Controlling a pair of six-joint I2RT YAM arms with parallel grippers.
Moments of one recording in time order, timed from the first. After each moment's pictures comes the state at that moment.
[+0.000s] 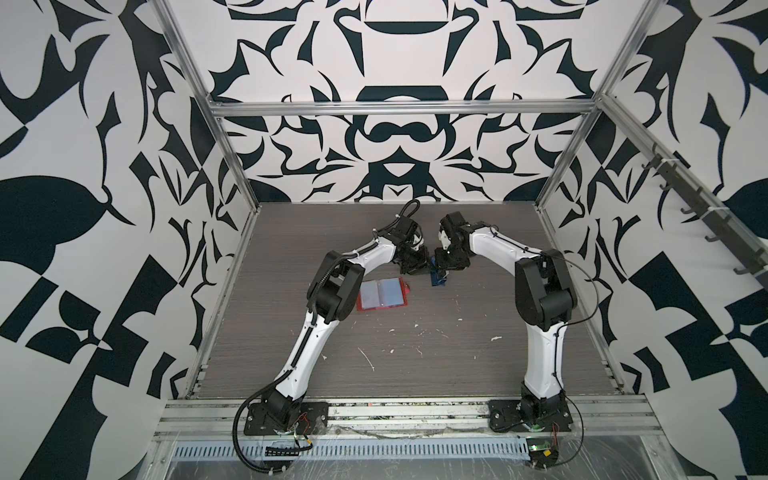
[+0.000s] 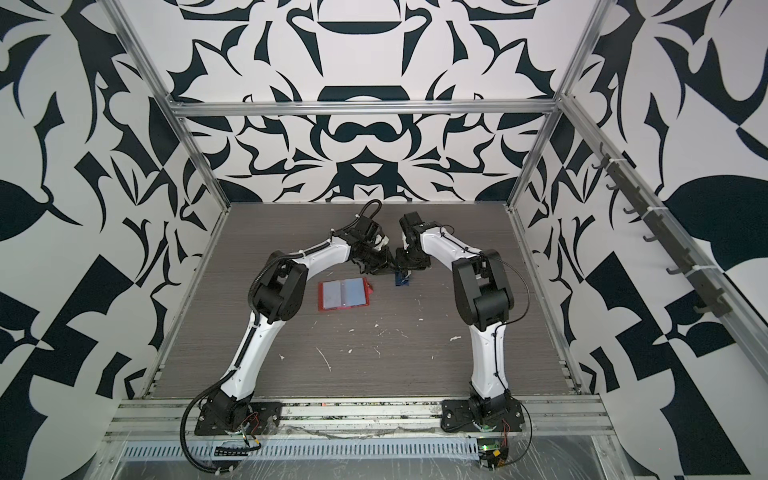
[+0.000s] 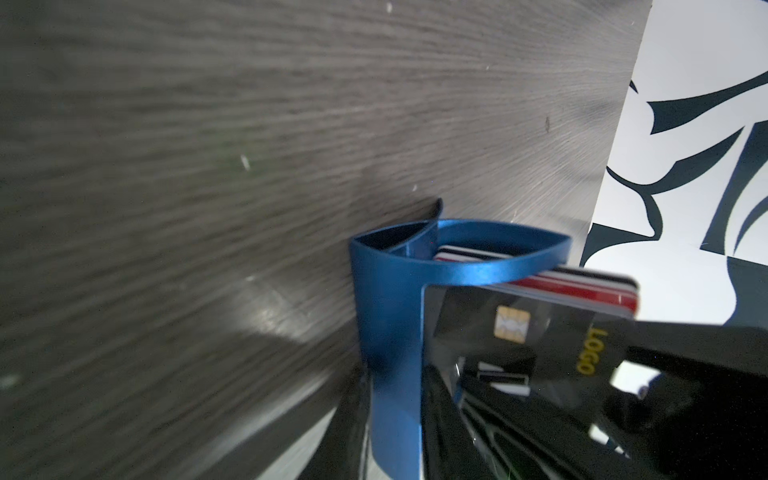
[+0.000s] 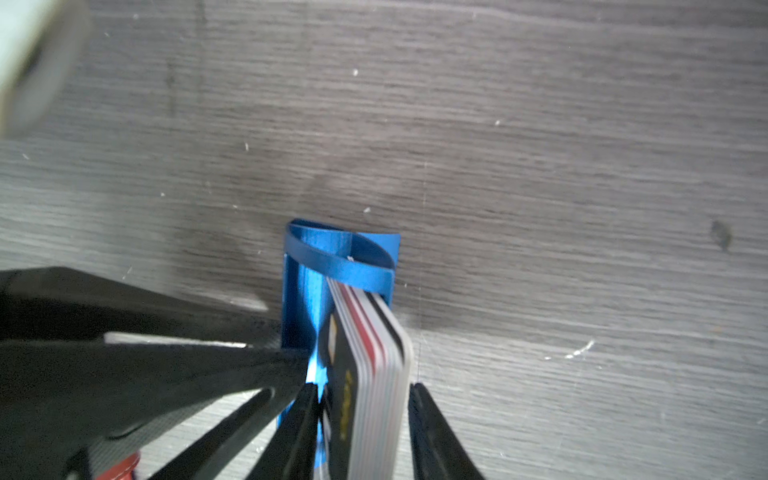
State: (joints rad) left arm -0.63 2.46 1.96 -0.52 0.63 -0.72; right arm 0.35 2.07 1.58 -0.79 -0.07 0.26
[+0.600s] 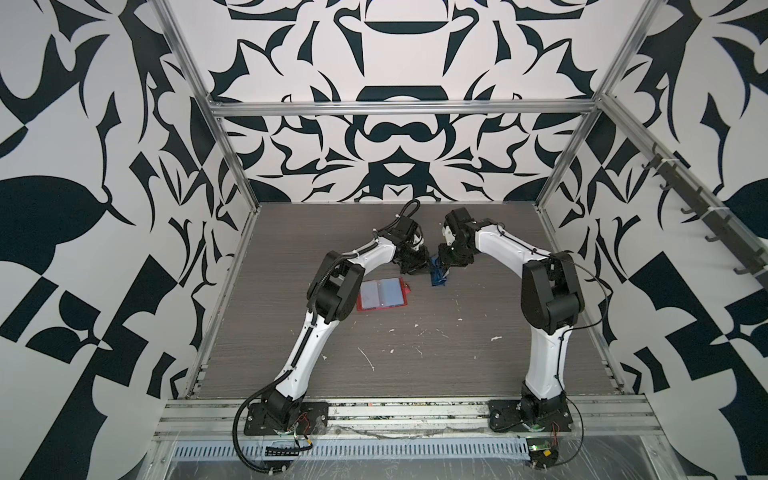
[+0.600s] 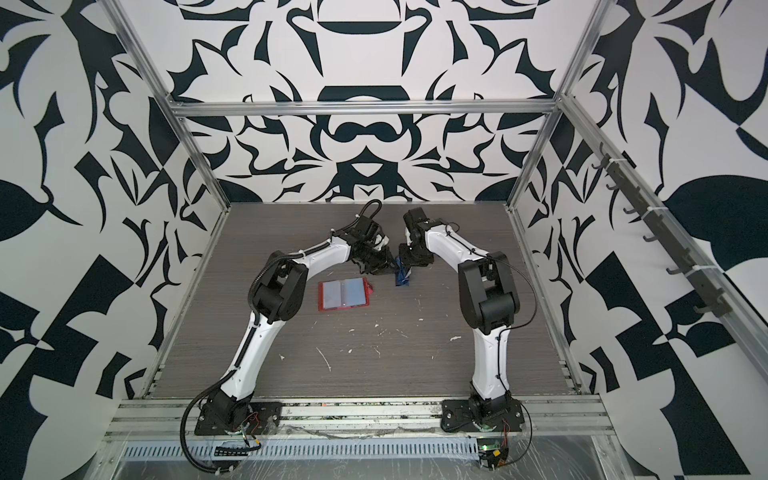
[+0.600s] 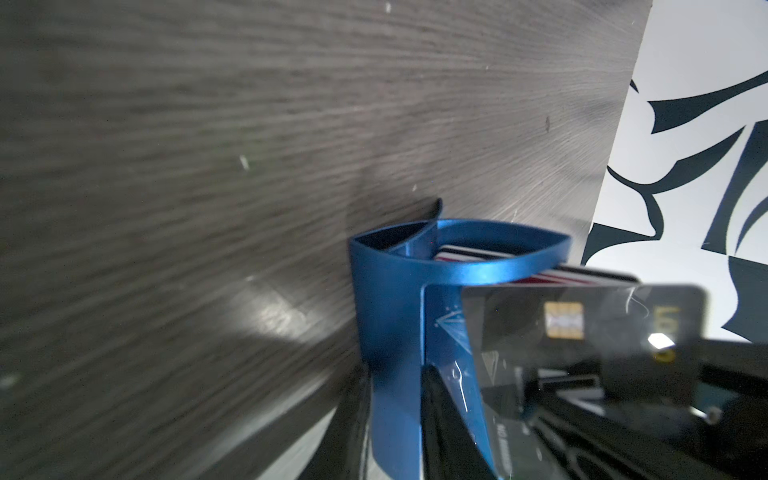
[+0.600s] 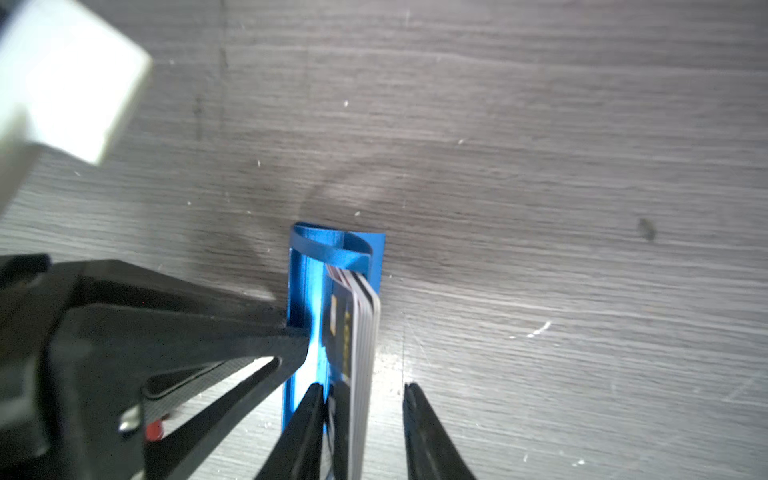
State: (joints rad) left arm -0.63 2.46 1.96 -0.52 0.62 -0.72; right arm 0.33 2.01 1.58 -0.80 -0.07 0.26
